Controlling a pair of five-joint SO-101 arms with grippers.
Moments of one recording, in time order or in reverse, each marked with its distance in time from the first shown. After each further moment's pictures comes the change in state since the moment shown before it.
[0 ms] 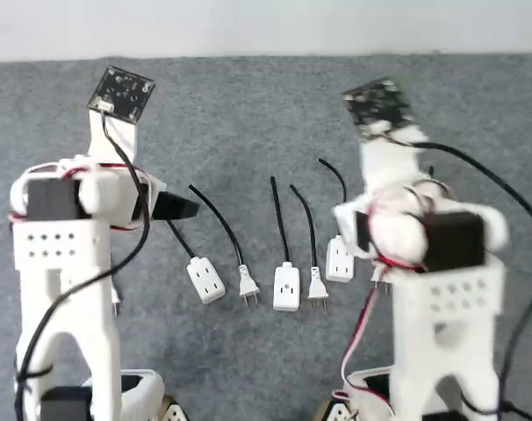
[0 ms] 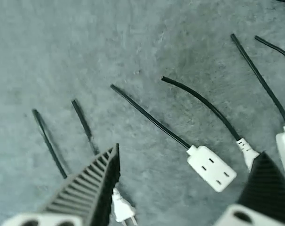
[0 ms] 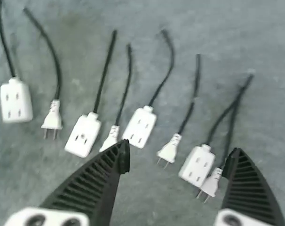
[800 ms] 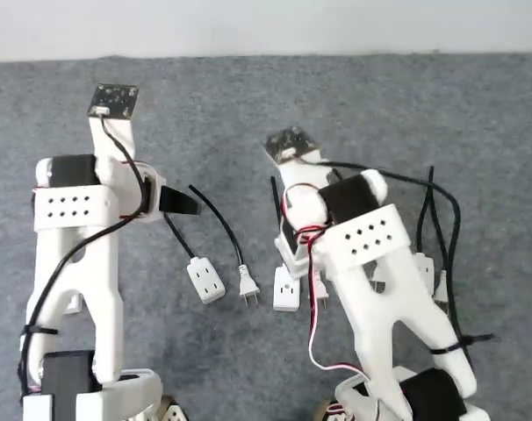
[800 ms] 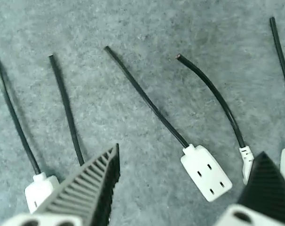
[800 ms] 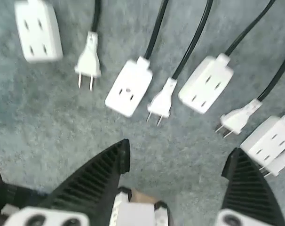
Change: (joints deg) left arm -2.0 11.6 4.2 -4.5 11.0; right arm -13.7 11.4 15.3 -0.1 -10.1
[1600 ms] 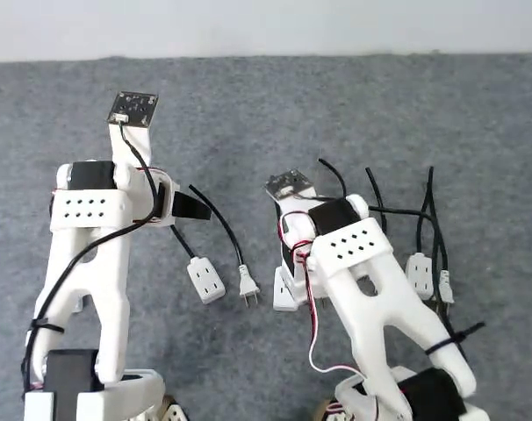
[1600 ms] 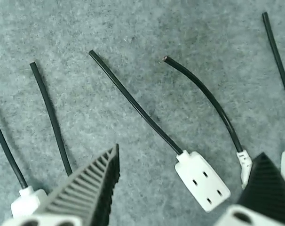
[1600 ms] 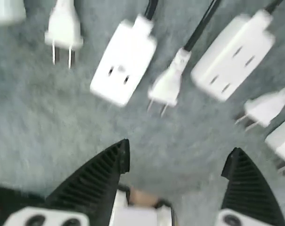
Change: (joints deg) left arm 2.5 0.4 5.2 -5.8 0.2; right arm 1.5 0.0 16.2 -11.9 0.0
